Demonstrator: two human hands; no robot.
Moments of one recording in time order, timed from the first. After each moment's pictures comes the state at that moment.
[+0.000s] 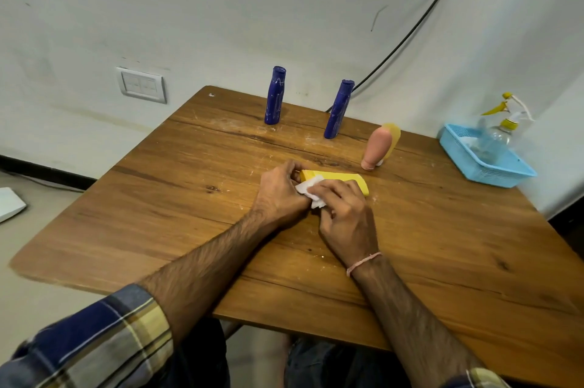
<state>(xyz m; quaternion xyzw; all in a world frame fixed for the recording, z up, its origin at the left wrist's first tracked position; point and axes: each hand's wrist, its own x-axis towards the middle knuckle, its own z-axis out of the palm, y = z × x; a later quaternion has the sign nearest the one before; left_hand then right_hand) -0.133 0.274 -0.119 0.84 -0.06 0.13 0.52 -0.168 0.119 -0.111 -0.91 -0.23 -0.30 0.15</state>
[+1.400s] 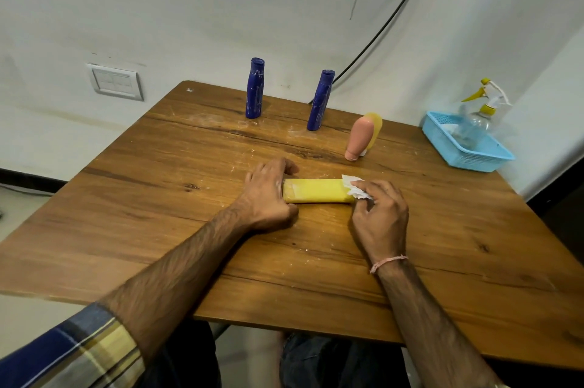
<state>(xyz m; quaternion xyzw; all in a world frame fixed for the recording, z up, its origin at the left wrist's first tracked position) -0.149 0.282 -0.100 0.92 -0.15 0.01 0.36 -0.174 0.063 -0.107 -0.90 -0.01 -0.36 0.25</state>
